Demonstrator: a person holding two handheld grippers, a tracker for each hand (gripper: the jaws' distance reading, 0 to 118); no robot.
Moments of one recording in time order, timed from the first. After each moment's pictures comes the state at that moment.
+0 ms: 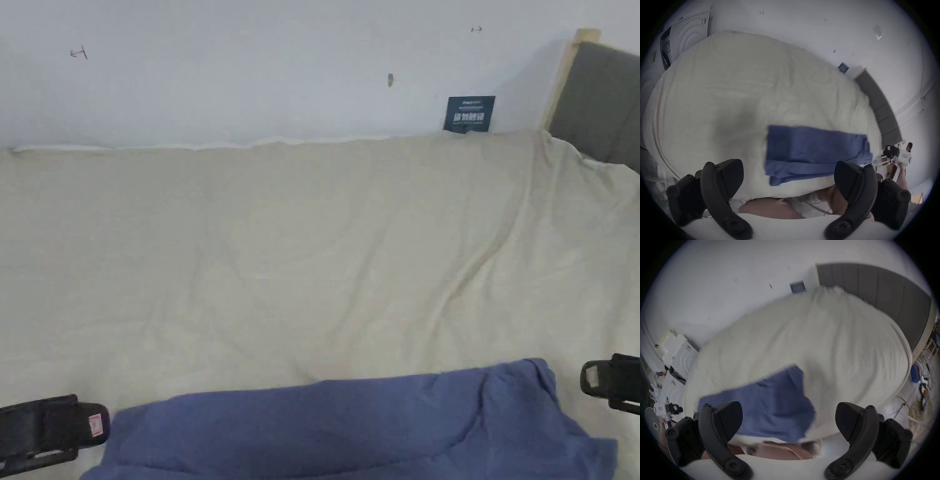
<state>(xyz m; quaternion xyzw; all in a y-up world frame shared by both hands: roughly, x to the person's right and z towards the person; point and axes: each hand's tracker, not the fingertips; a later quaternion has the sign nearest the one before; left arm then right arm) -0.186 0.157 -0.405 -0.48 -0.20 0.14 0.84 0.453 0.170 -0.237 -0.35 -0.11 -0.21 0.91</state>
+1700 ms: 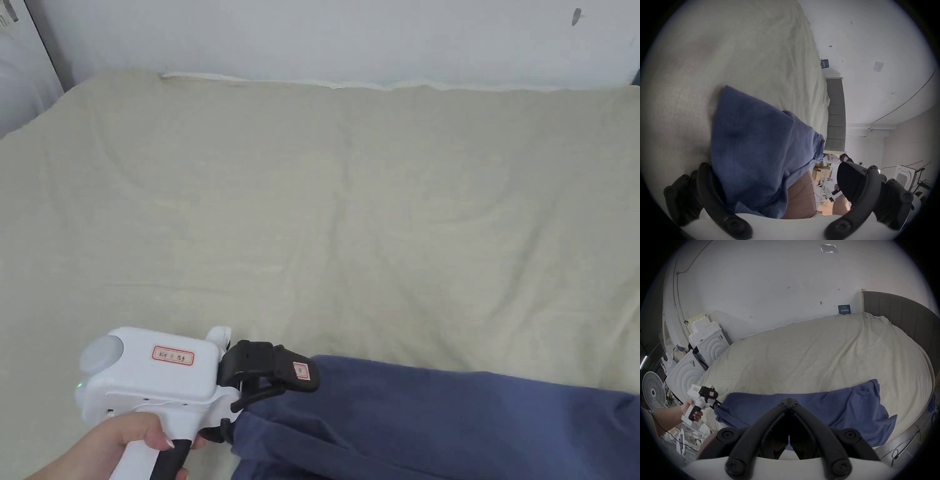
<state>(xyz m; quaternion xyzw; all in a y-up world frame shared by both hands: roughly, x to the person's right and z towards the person) -0.192 -0.030 -0.508 -0.60 -0.35 0.39 0.61 0.287 0.145 -0.281 -0.30 0.02 -0.14 0.94</state>
